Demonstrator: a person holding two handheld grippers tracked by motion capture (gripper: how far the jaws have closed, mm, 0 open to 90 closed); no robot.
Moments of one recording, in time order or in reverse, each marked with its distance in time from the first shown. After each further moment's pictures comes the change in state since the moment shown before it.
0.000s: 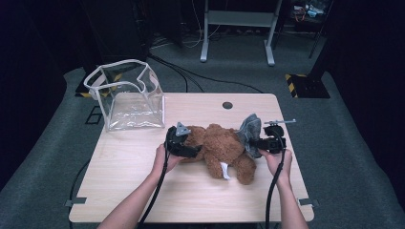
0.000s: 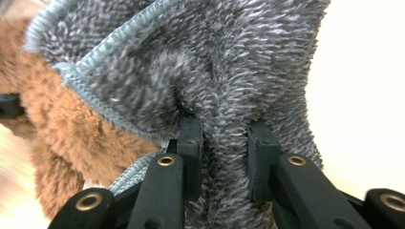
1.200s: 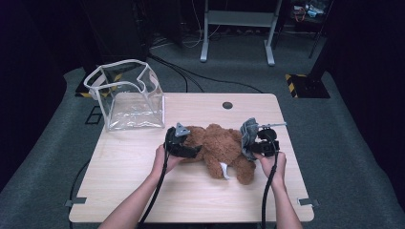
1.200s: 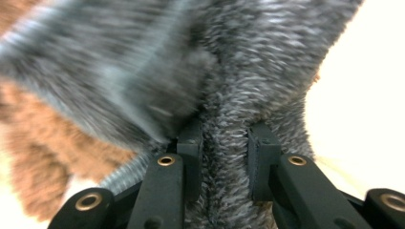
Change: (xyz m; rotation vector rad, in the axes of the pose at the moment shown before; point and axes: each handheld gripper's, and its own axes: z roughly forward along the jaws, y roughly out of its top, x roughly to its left) left arm 0.001 -0.003 0.001 -0.011 0.001 -0.016; right arm 0.005 -0.008 0.021 0.030 -0.026 -0.039
